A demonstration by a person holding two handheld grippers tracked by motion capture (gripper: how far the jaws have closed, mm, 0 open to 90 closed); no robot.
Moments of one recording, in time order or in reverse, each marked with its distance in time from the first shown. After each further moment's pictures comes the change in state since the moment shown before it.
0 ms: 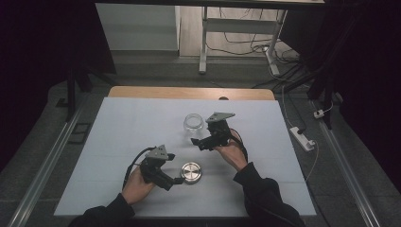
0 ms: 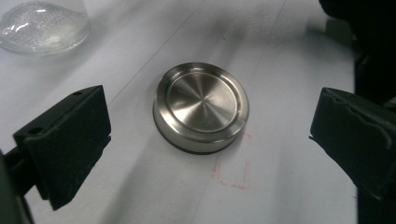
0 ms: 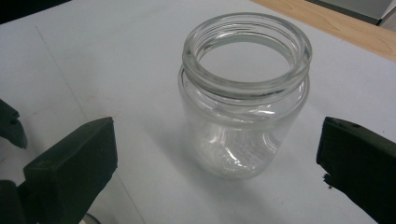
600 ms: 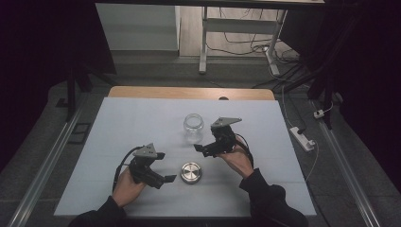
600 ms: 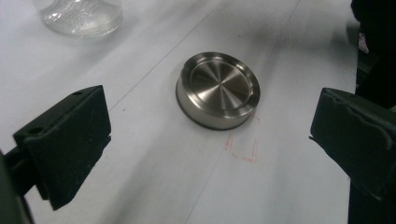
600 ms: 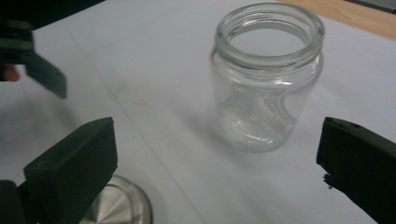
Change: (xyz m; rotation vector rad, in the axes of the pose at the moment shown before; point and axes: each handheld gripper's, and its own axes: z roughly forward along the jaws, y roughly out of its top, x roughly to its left) left arm 0.006 -0.012 -0.026 -0.008 0.043 -0.046; right arm 0.015 -0.009 -0.028 -0.003 0.045 0.037
